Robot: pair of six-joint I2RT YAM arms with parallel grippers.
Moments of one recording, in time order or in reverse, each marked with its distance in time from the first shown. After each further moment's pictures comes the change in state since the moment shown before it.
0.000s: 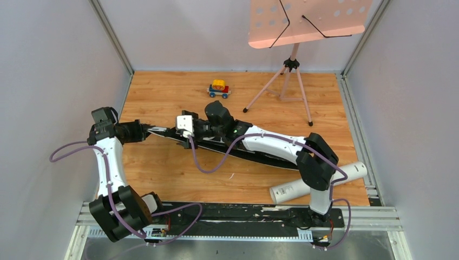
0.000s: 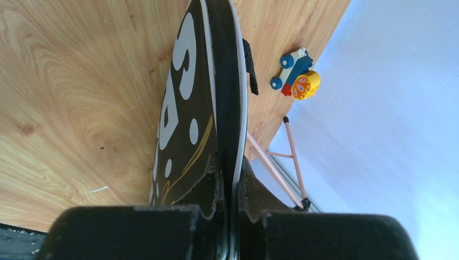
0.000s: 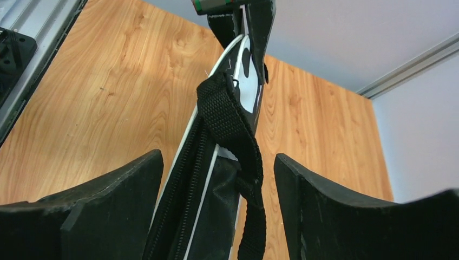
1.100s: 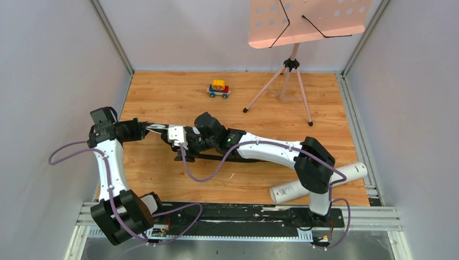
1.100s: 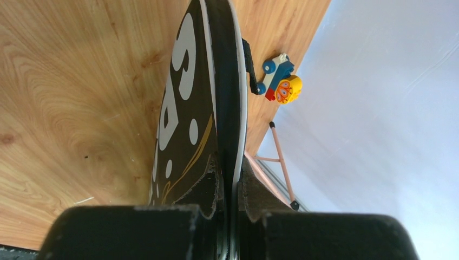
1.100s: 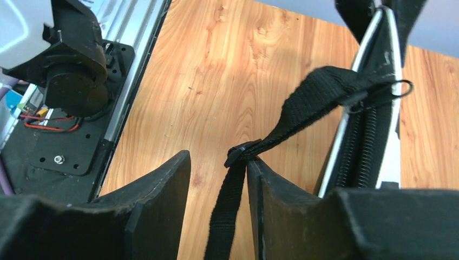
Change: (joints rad) left arm 0.000 -0.033 -0.006 0.050 -0.019 -0.046; right arm 0.092 0.031 0.042 -0.182 -0.039 0.165
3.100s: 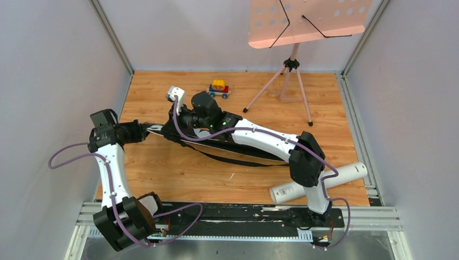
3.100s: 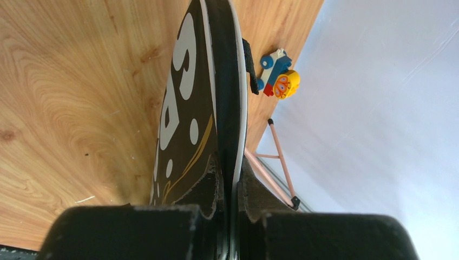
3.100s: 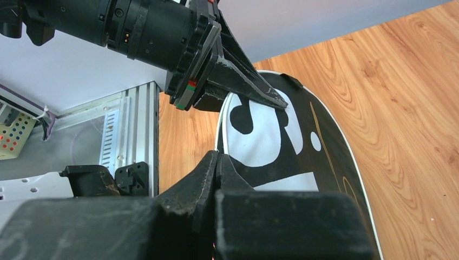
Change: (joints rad) left arm 0.000 -0.056 -0.027 -0.002 0.005 -0.003; right arm -0.070 0.114 0.291 0.027 0.148 0.601
